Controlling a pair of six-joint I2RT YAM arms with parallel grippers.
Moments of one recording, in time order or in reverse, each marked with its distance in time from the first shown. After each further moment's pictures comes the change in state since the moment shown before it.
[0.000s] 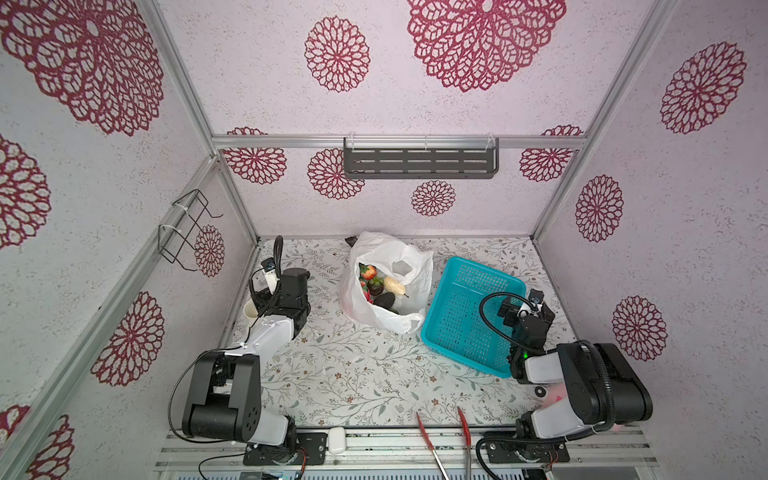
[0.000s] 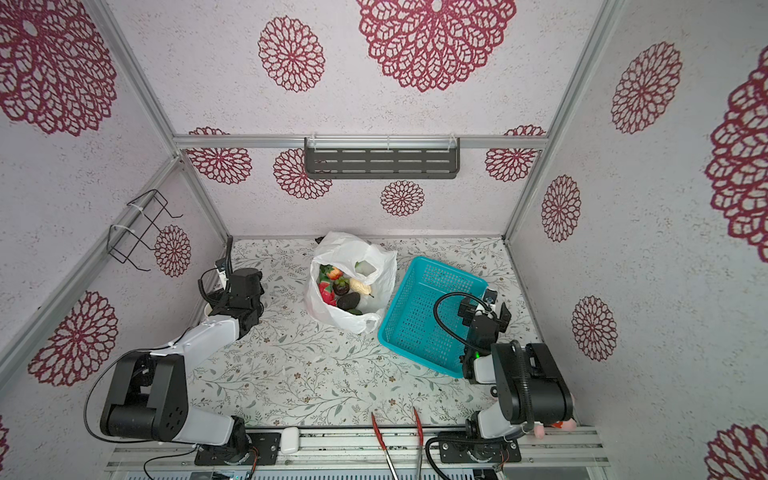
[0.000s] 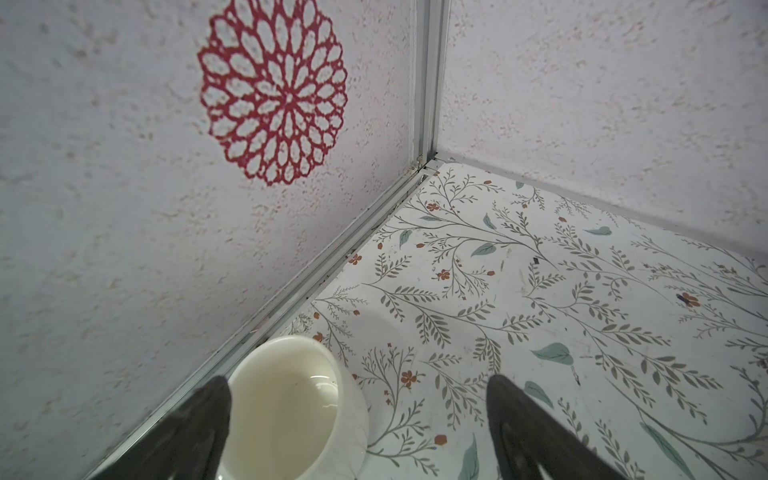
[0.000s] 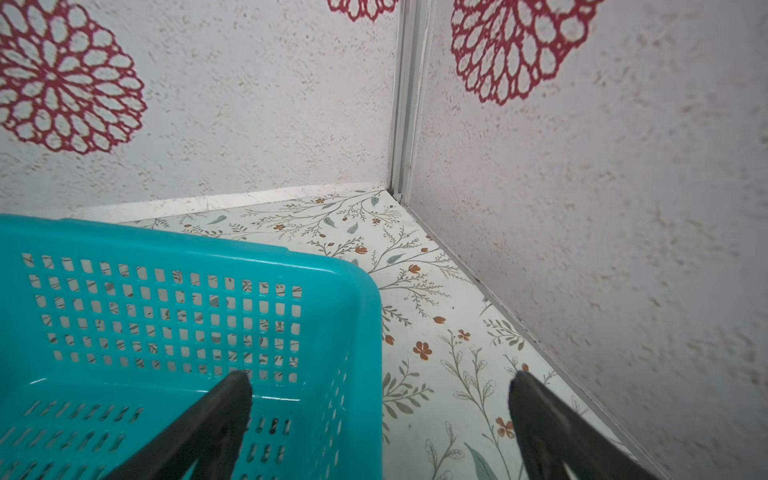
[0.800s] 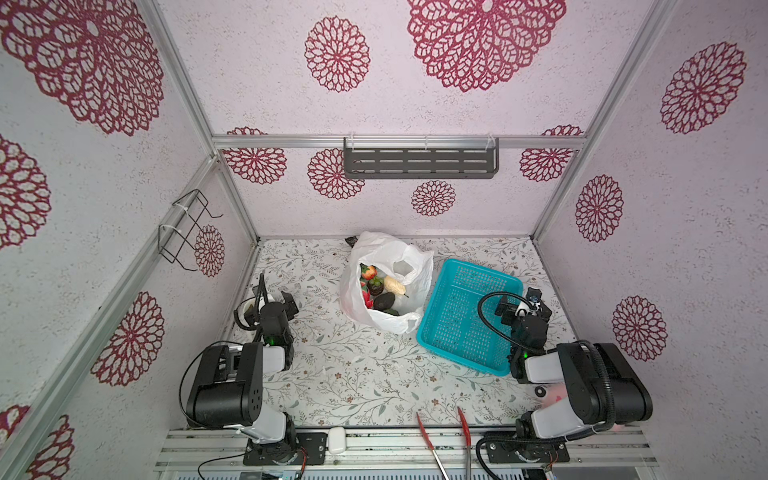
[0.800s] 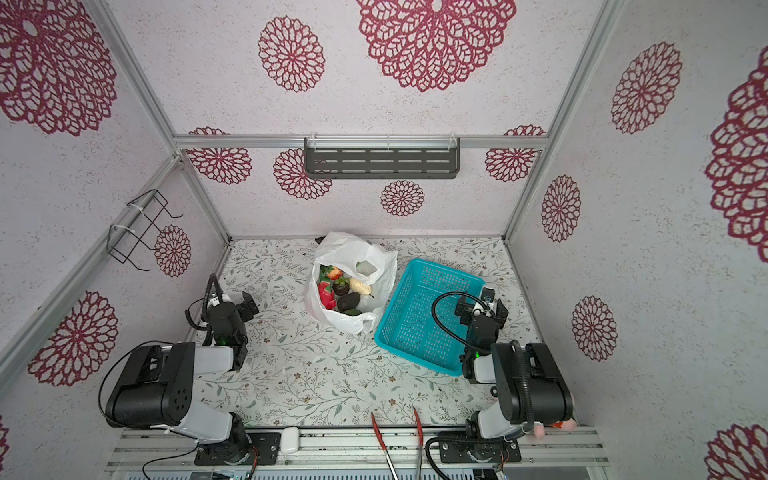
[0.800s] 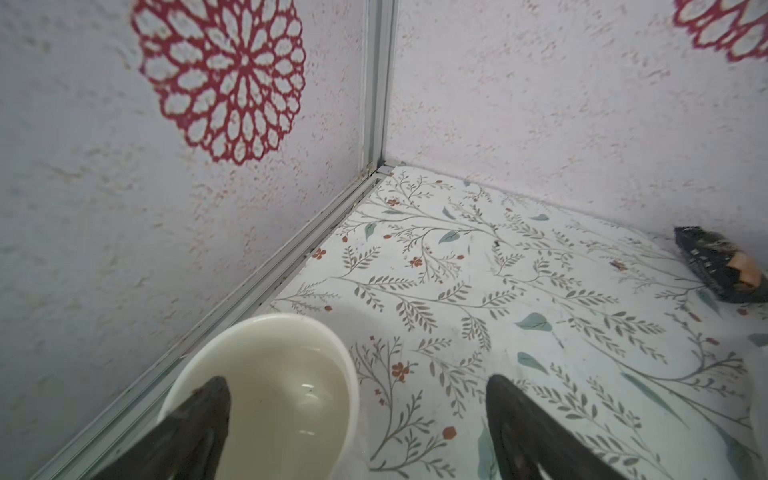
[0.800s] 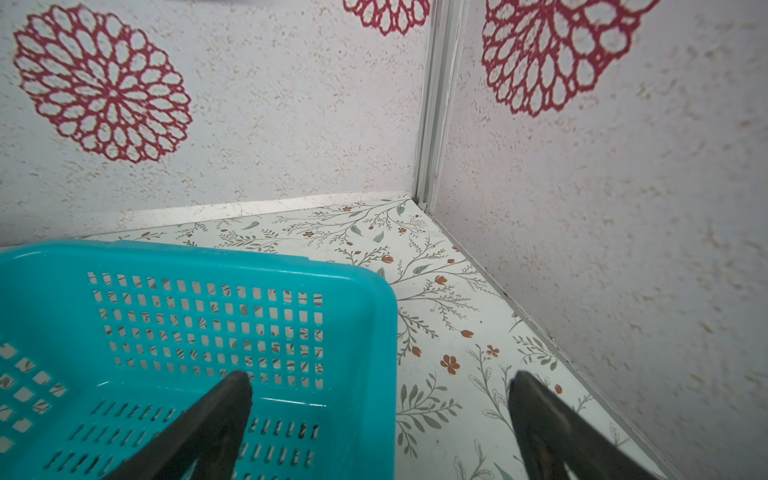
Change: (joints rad) left arm 0.174 0.080 -0.387 0.750 0.385 0.142; right arm 0.001 0.000 0.002 0.018 -0.055 0.000
